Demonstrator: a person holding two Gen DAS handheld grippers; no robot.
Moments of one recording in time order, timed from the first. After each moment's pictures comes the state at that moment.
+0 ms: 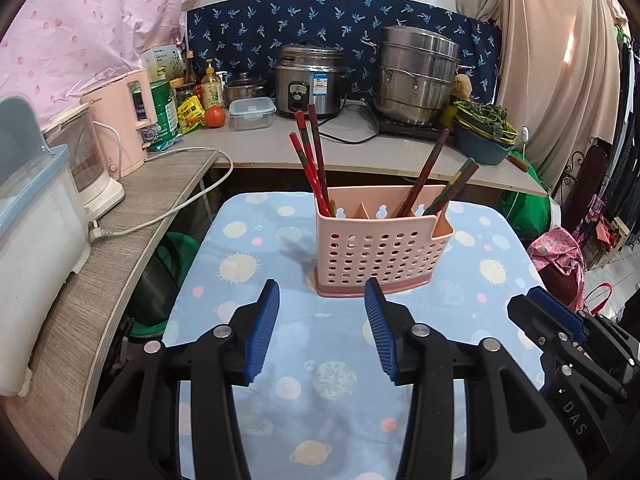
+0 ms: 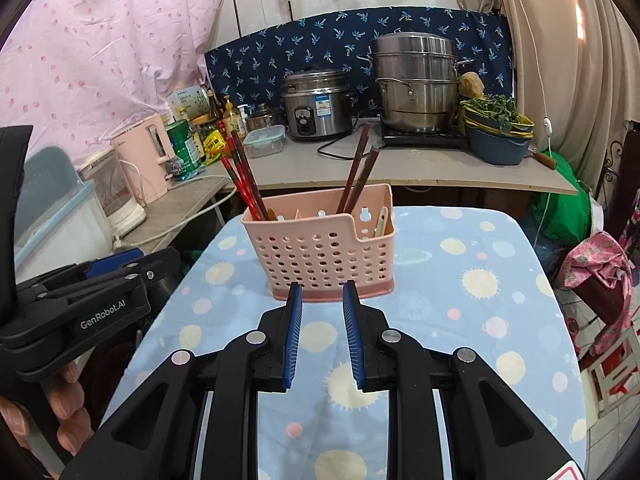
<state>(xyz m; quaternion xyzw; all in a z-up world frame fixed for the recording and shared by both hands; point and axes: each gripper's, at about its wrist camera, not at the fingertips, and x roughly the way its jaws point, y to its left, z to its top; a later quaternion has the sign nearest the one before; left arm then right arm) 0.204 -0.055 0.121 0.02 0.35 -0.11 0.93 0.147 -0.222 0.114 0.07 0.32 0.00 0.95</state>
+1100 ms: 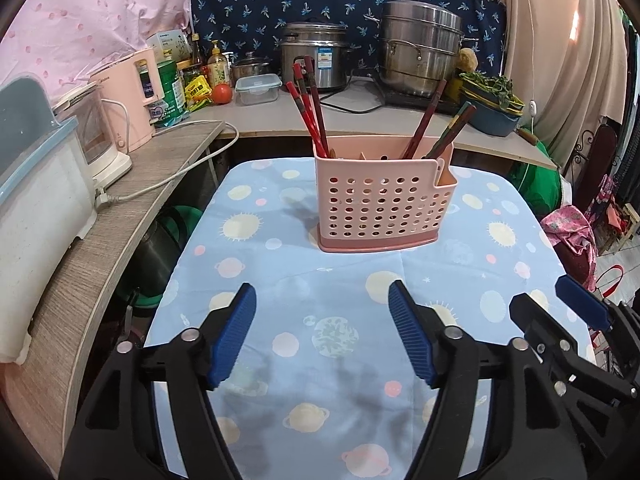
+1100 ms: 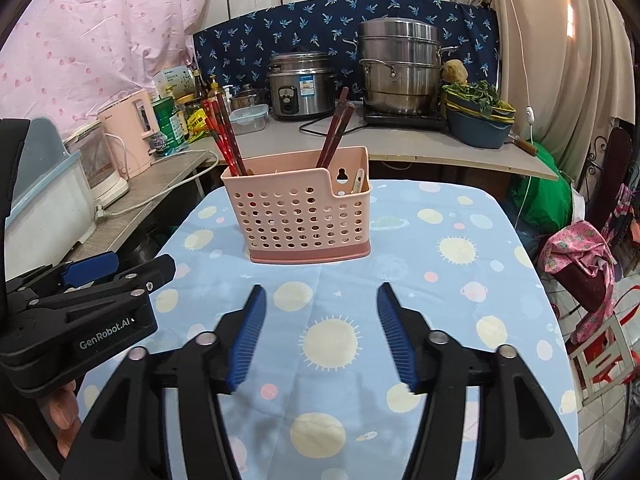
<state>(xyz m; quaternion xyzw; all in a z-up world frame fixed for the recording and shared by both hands) 0.177 -0.066 0.087 0.03 0.37 -0.09 0.92 0.126 -0.222 0.088 0.05 0.34 -0.03 0.94</state>
